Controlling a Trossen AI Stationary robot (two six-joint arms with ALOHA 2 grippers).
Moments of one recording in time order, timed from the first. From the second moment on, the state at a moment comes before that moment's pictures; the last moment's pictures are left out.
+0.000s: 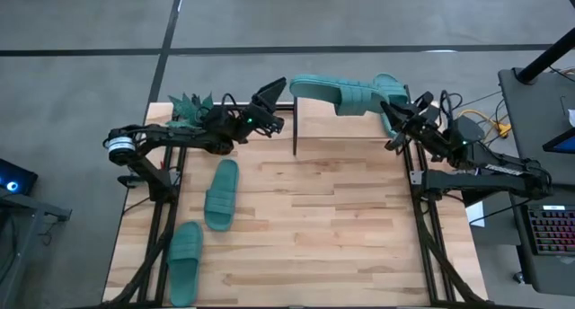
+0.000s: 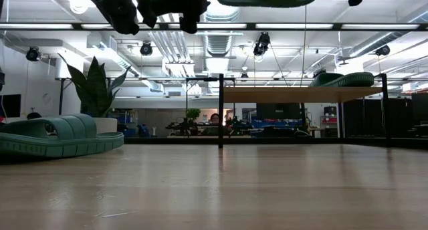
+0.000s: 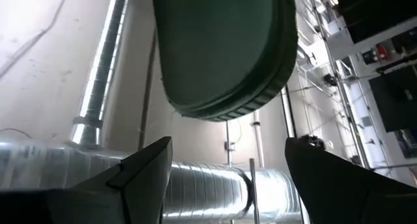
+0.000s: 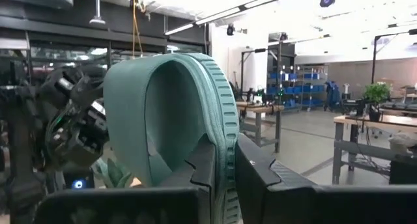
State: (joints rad) left arm 0.30 1.56 0.96 1.28 -0.27 2.42; right arm -0.22 0.53 0.63 0.19 0.39 -0.12
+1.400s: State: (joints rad) left arm 0.32 1.72 1.13 1.39 -0.04 2.45; right arm -0.22 0.62 0.63 0.35 0.39 -0.06
